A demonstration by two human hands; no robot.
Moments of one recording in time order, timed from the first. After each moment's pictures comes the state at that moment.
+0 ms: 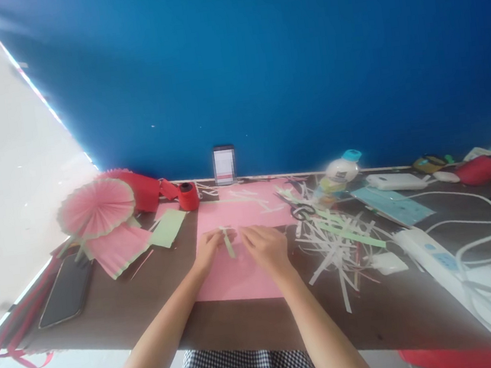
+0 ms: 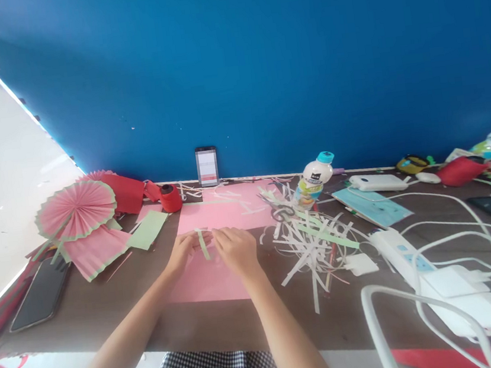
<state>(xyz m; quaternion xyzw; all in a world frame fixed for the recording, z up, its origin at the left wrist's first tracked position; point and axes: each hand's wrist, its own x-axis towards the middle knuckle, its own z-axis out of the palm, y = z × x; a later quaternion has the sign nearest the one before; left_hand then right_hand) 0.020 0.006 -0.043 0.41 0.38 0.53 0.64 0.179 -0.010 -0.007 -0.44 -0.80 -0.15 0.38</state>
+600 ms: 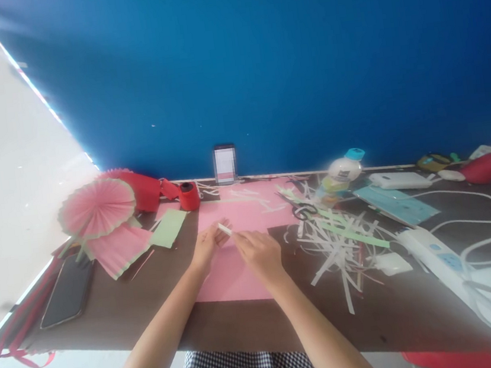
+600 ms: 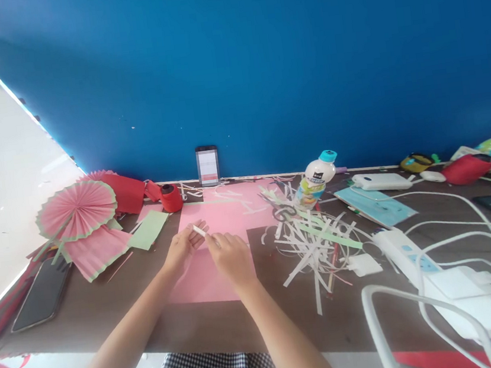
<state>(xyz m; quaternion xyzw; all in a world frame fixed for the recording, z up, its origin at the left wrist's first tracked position) 0.024 0.006 -0.028 0.31 0.37 0.57 0.67 0.164 -0.022 -0.020 -0.46 -0.81 -0.19 0.31</state>
